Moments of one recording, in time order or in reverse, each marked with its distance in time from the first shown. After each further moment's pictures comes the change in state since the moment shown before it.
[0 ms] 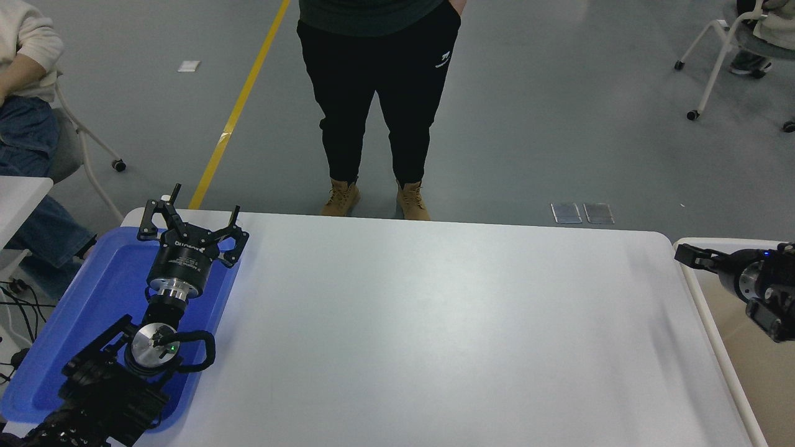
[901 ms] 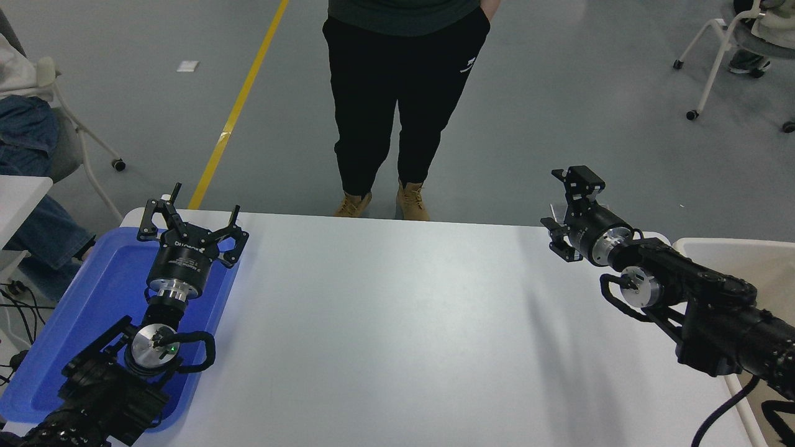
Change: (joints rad) left arm 0.000 0.000 -0.001 0.000 0.000 0.001 -0.001; right arm -0.189 0.145 0.981 0.328 0.394 0.176 0.001
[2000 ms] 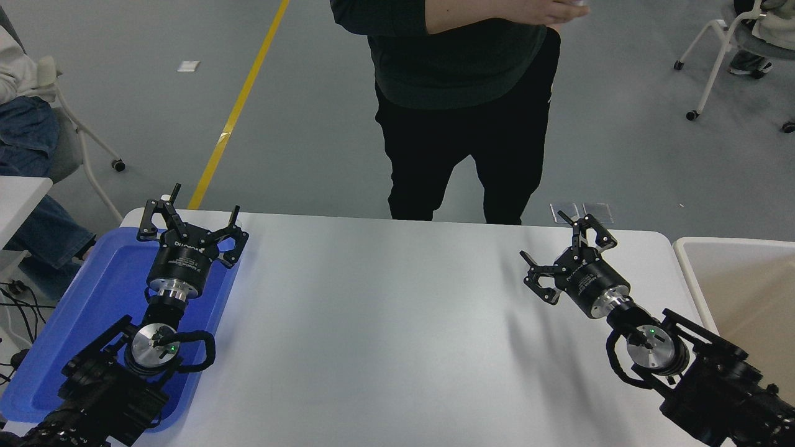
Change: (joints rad) left arm 0.000 0.001 0.001 0.000 0.001 -0.002 0.001; right arm -0.229 0.026 0.211 -0.015 0.151 0.307 0.030
